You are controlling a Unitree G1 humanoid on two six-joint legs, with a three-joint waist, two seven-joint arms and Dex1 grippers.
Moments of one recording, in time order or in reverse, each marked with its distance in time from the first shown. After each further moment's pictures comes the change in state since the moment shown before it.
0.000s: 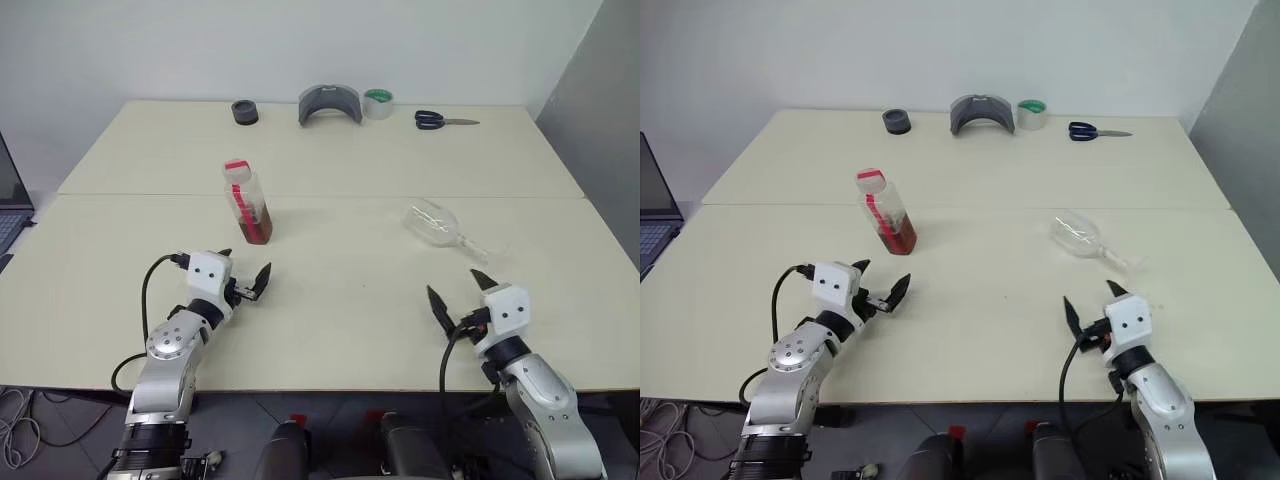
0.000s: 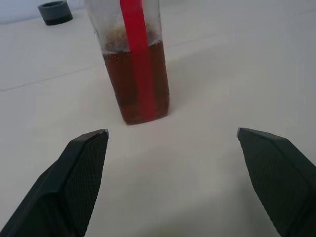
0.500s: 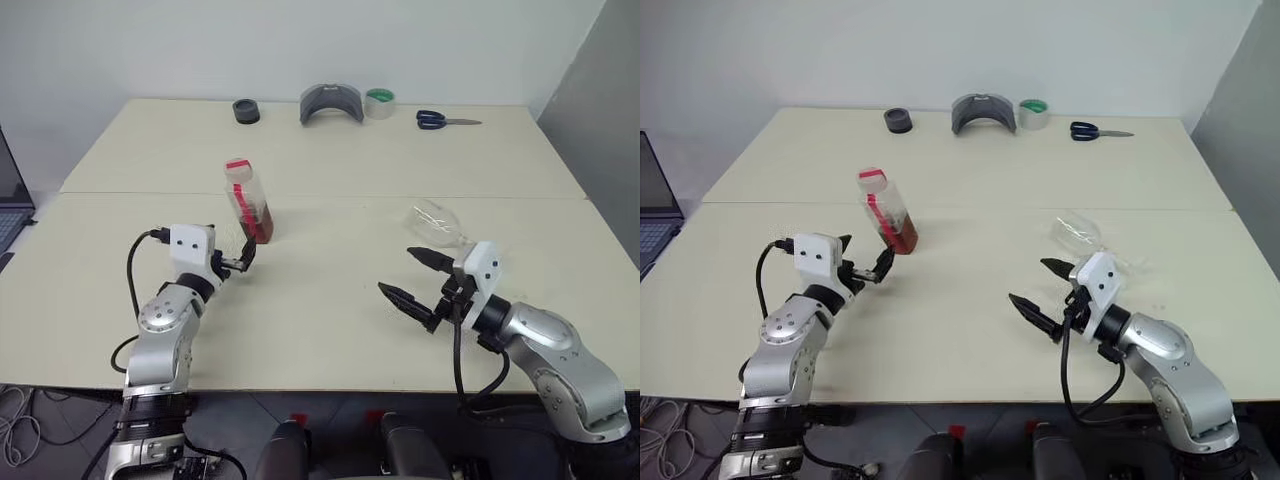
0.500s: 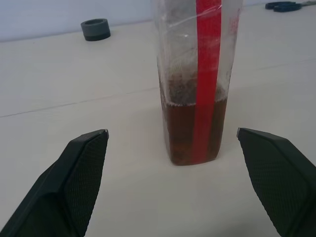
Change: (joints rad) left arm -0.147 0.000 0.045 0.035 -0.030 0.093 0.053; right arm -0.241 -0.155 0.018 -0.047 0.289 0.272 0.240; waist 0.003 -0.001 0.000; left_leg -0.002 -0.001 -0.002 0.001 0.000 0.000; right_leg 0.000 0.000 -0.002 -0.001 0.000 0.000
